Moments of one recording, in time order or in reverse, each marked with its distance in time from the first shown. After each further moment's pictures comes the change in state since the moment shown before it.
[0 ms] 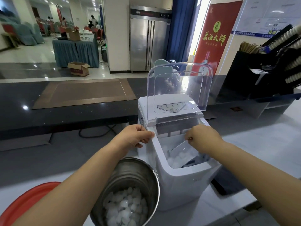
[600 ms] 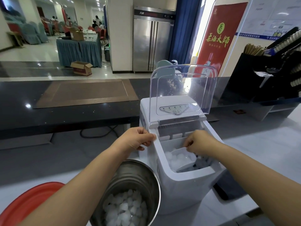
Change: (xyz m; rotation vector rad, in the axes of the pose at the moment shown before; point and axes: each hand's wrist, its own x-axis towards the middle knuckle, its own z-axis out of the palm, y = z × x) left_hand 0.000 -0.005 -0.001 -0.059 -0.014 0.006; right_hand 0.009 -0.004 0.001 0.407 -0.204 0.079
